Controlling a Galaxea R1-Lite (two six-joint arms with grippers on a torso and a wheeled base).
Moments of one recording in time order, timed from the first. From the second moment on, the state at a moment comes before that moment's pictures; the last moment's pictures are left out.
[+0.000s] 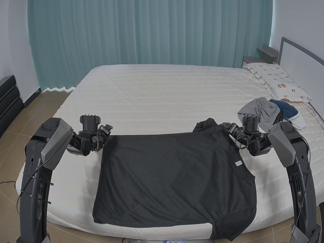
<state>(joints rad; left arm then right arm) -0.06 2.63 -1.62 -0.48 0.00 -0.98 0.04 2.72 -1.68 -0.69 0.06 0.67</state>
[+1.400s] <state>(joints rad) -0.11 2.01 -0.24 -1.08 -0.19 -0.92 0.04 2.14 -0.18 -1.39 0.23 0.78</state>
